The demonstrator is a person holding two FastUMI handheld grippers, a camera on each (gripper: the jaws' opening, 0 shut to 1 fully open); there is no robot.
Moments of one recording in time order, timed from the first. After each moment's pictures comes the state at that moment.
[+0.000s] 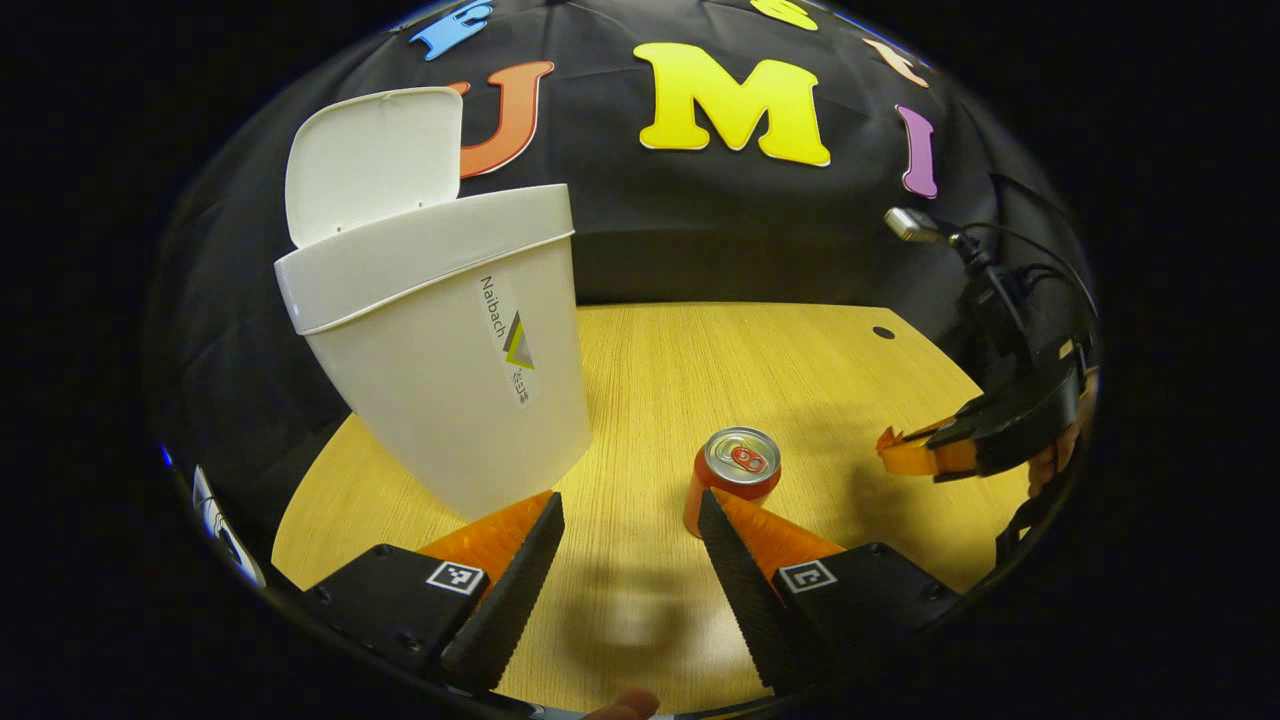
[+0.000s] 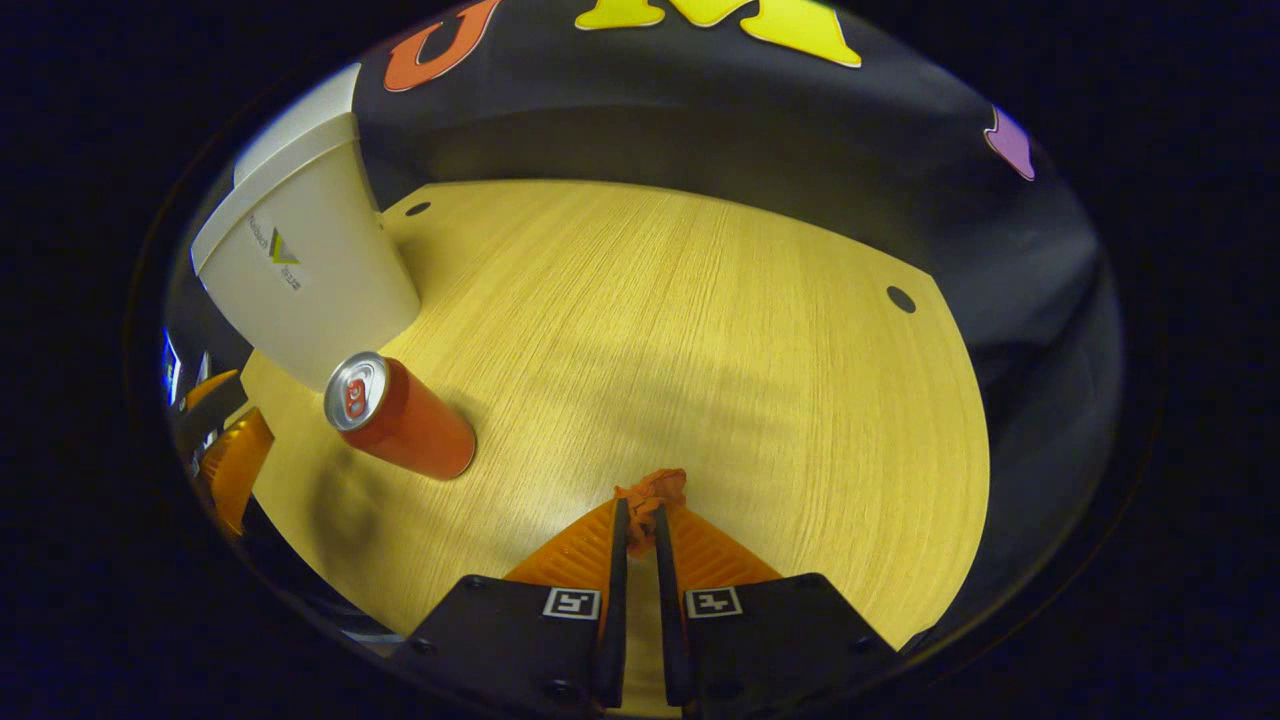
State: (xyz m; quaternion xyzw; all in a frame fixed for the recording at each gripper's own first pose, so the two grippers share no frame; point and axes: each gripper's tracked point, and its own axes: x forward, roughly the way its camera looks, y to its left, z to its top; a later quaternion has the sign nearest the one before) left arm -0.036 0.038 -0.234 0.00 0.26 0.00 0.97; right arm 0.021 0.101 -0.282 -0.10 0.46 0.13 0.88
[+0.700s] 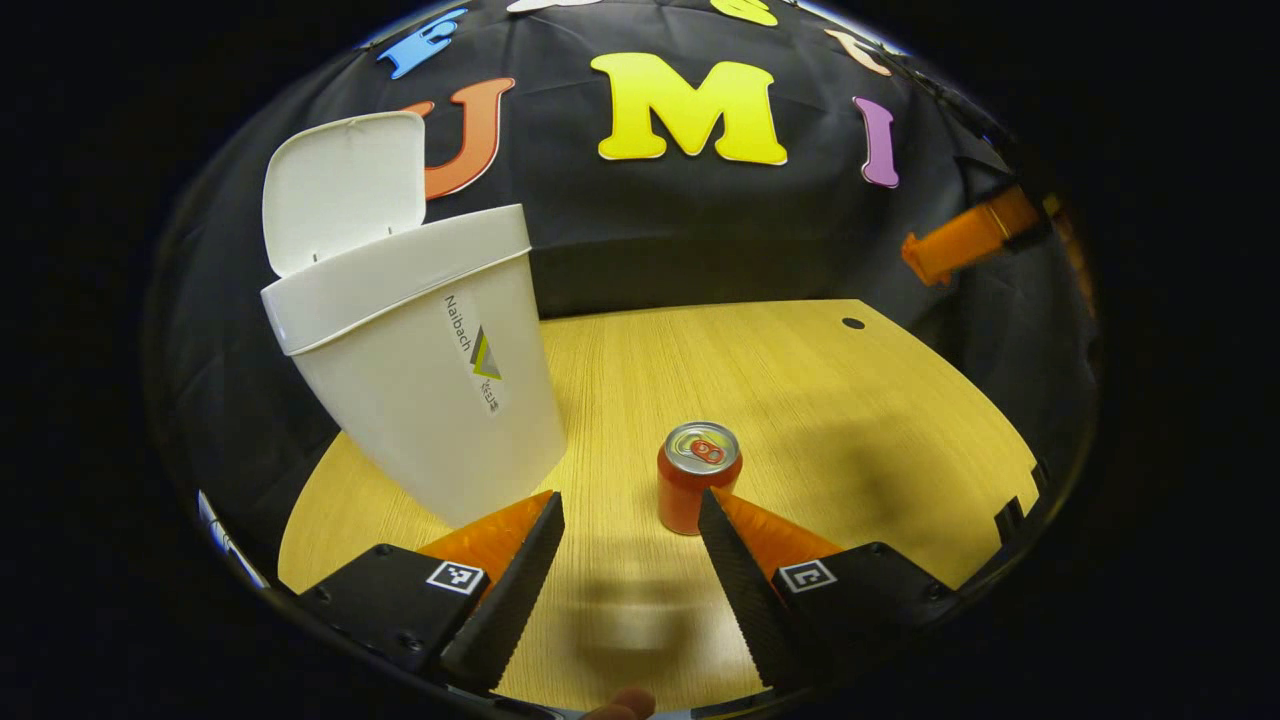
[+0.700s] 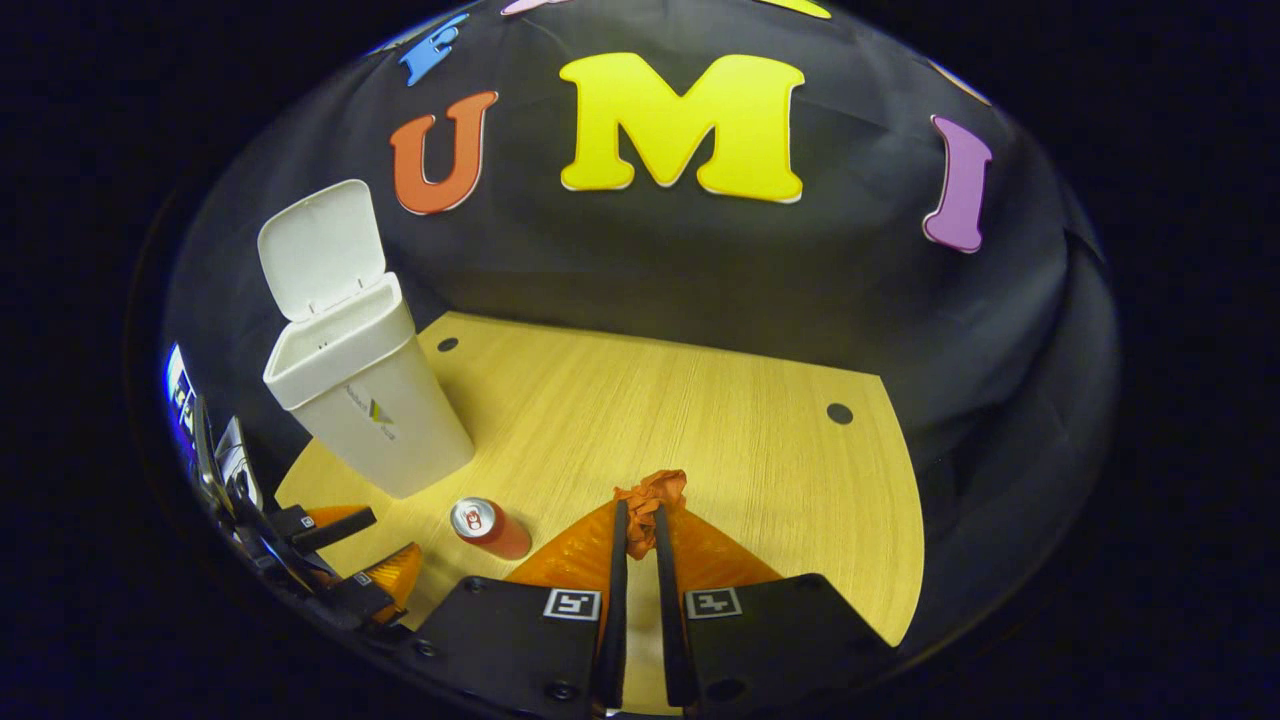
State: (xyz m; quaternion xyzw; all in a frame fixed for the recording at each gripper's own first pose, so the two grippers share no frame) left arm -0.052 0.014 -0.225 0.03 0.24 -0.05 0.97; right arm 0.038 0.099 -0.097 -0.05 0.30 0.15 0.94
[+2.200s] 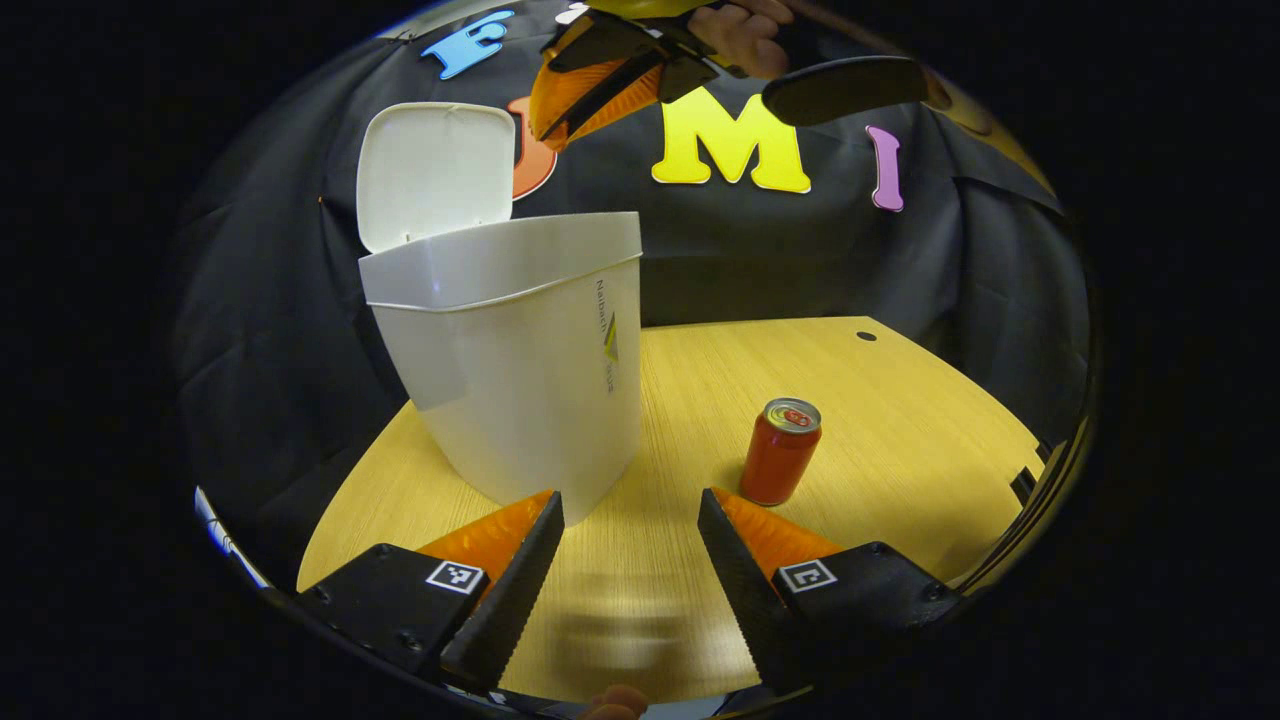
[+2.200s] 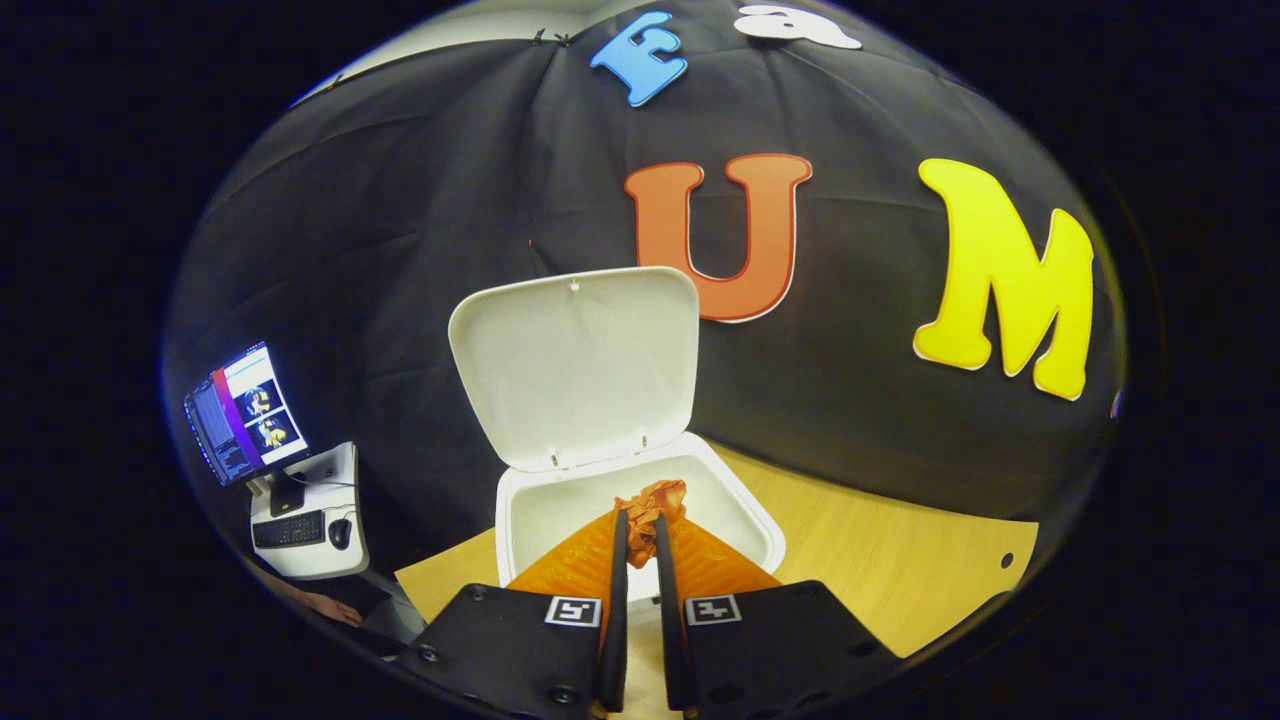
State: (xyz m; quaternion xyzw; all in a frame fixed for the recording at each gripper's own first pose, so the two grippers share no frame) left arm -0.082 0.116 -0.233 0.01 0.20 -0.04 0.98; right arm 0.043 0.476 -0.025 -0.06 0.21 0.38 0.90
